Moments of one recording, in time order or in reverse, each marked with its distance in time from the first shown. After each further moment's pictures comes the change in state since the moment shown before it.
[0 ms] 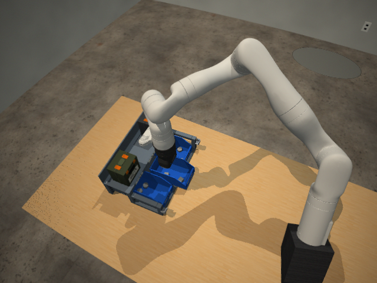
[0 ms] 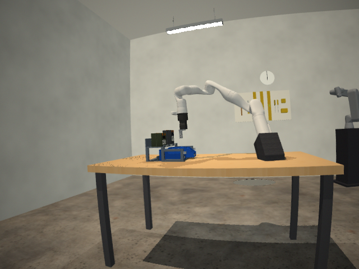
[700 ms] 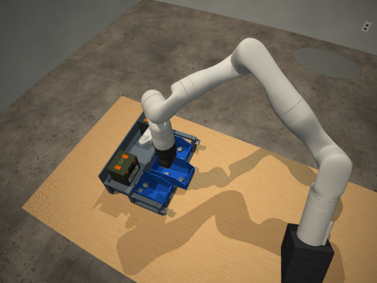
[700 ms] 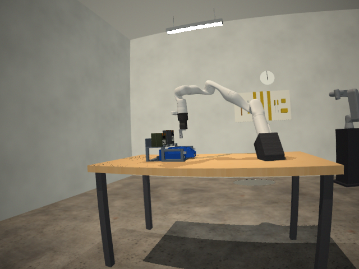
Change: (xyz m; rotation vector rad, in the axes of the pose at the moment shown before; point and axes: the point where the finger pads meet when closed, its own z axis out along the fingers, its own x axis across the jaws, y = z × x) arm 0.000 0.000 0.000 0.000 0.000 0.001
